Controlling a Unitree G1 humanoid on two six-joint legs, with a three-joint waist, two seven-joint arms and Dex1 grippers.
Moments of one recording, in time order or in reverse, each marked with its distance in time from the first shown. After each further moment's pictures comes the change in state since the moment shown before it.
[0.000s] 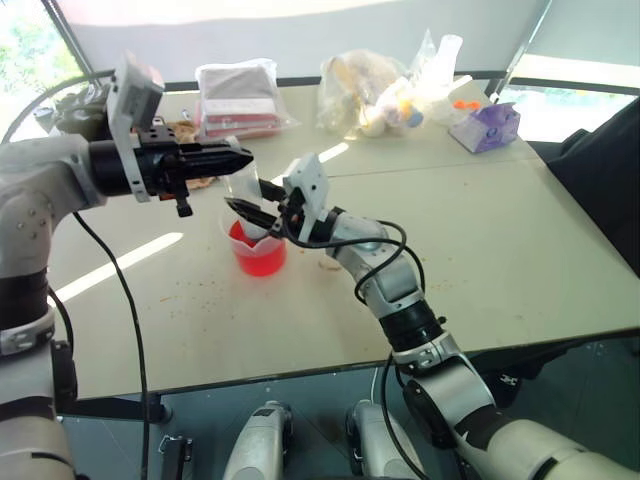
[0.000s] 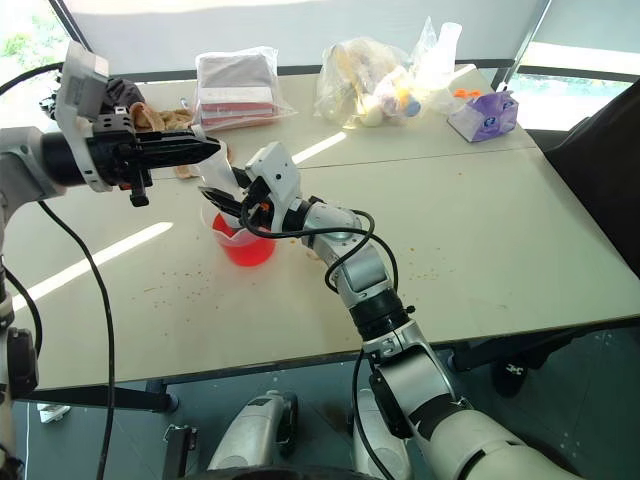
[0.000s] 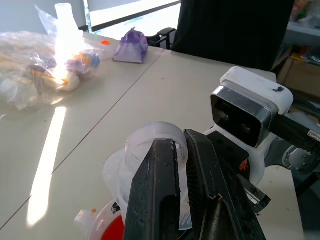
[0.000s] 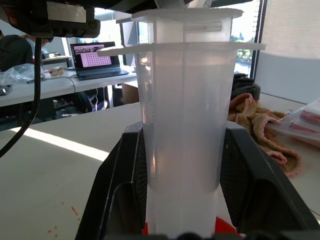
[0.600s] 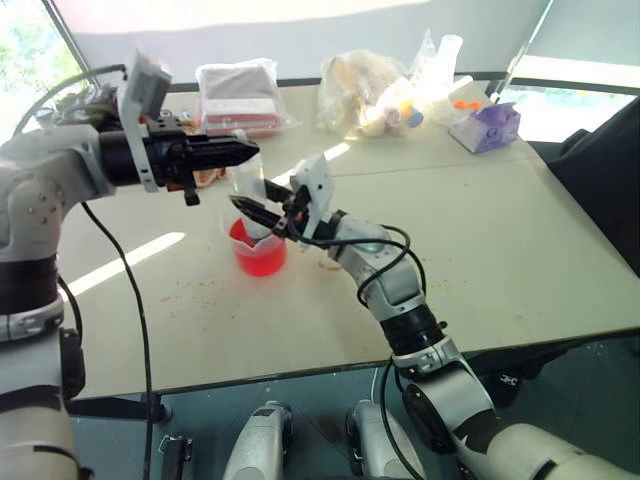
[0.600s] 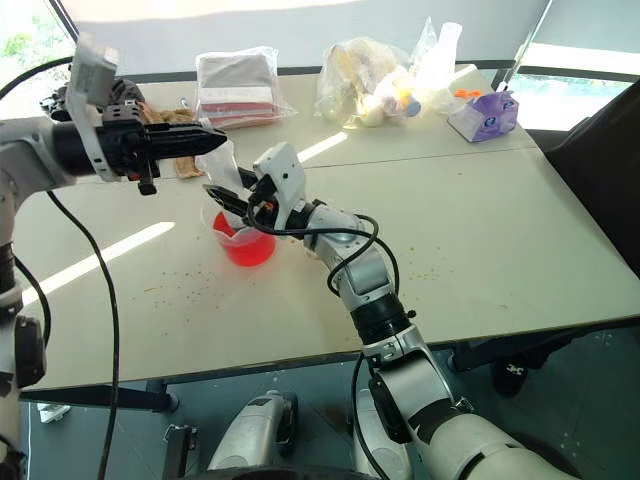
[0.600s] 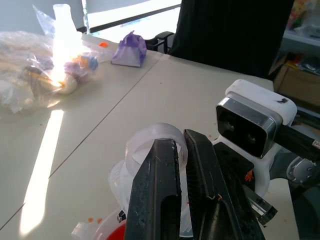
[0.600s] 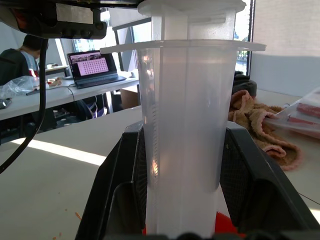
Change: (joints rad) left arm -0.087 -0.028 -0.041 0.082 0.013 0.007 0.008; right arm 0.027 0.009 -0.024 -0.033 0.022 0.044 -0.018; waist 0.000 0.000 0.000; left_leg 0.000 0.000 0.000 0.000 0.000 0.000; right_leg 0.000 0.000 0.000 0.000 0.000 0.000
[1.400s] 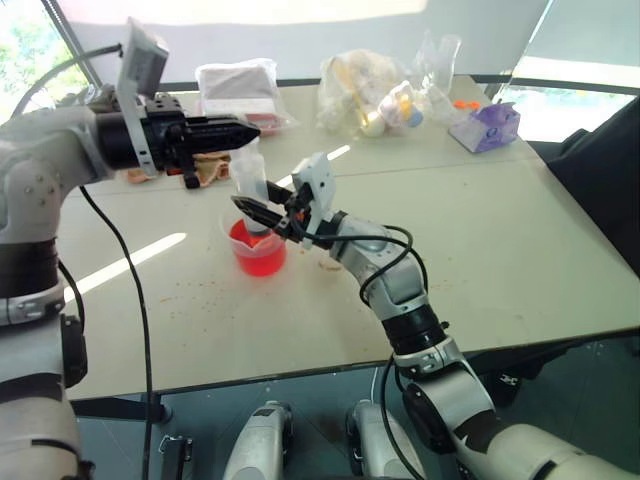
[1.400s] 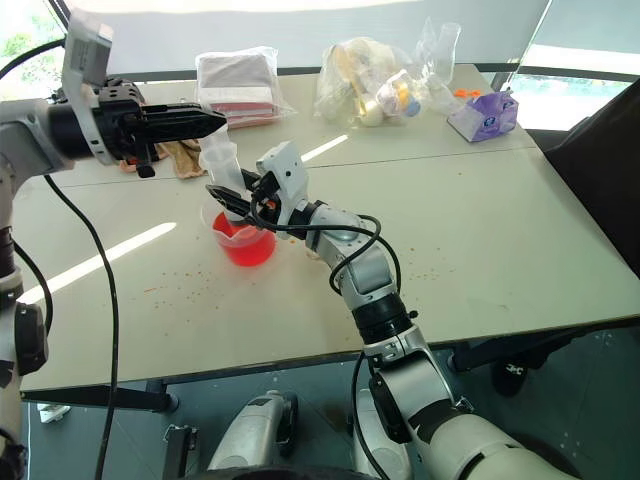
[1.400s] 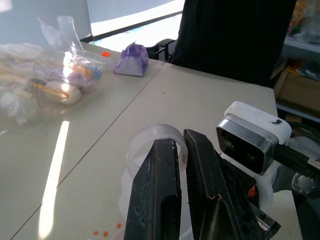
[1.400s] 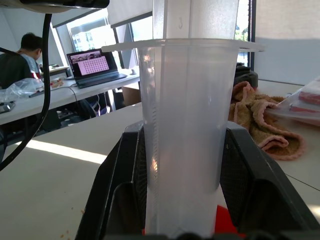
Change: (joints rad) left arm -0.062 -0.002 -0.018 0.059 0.006 -0.006 -0.004; right arm 0.002 0.000 -0.012 -0.016 0.016 0.064 0.000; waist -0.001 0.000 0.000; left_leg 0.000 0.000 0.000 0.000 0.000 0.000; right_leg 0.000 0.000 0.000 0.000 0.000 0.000
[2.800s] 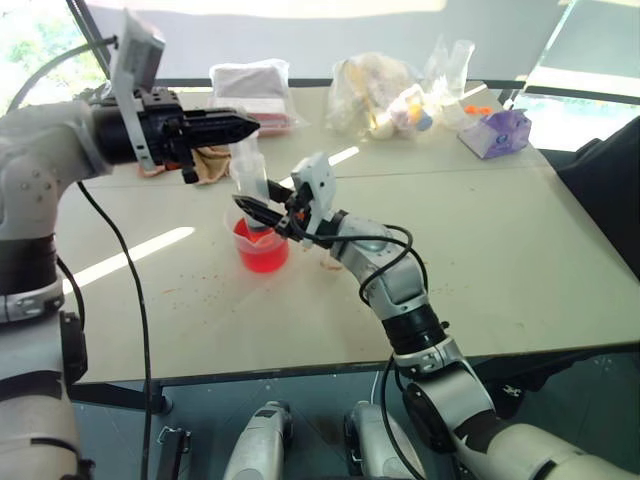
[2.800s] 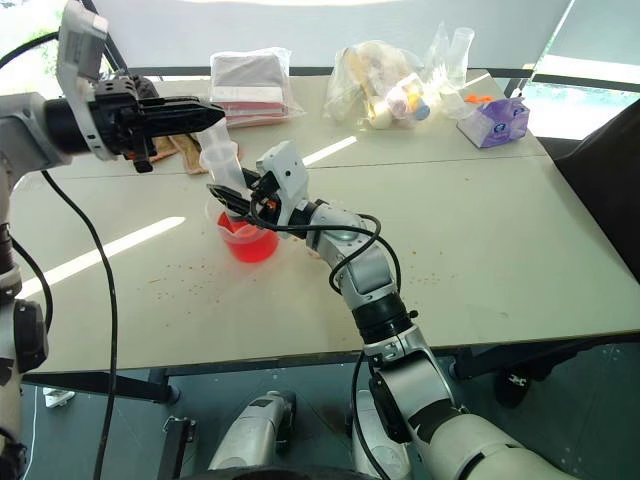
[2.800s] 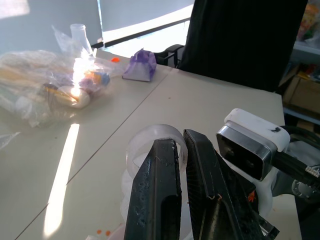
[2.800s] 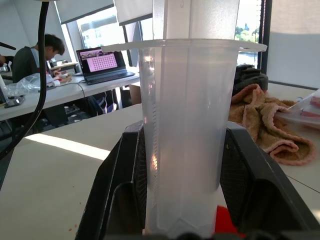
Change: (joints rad) left arm -0.016 0.000 0.009 0.004 -0.005 -0.006 0.002; right arm -0.004 0.000 -0.002 0.000 -0.017 -0.017 -0.004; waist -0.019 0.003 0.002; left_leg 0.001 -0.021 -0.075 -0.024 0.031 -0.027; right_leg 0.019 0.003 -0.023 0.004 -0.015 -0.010
